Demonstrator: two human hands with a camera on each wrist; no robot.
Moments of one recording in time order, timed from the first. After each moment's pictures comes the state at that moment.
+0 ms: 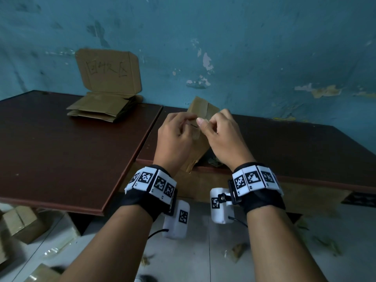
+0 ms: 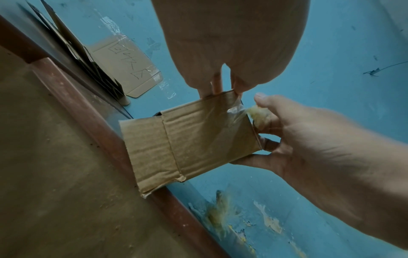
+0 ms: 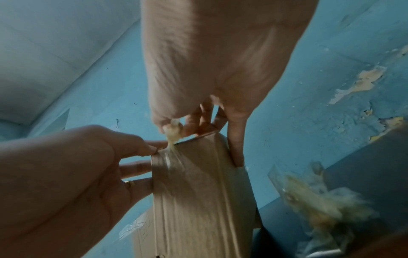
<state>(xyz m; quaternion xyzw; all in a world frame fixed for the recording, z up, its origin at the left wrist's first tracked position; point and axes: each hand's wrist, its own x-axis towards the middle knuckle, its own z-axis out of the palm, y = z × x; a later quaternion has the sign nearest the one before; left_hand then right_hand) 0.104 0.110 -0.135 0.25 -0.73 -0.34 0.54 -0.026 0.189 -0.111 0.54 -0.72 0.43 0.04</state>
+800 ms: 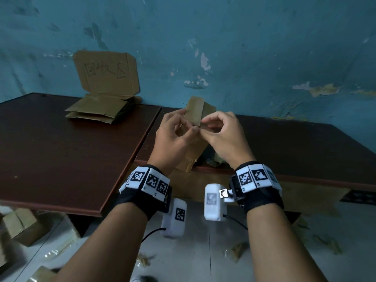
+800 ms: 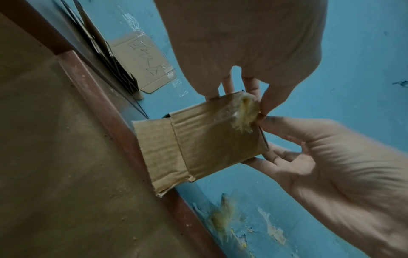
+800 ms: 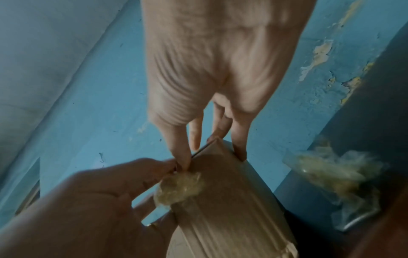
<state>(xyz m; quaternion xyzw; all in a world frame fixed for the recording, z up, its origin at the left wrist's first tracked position) 0.106 0.102 -0.140 0.20 -0.72 -0.44 0.50 -0.028 0.194 -0.110 0.49 -0.68 0.54 -0.04</state>
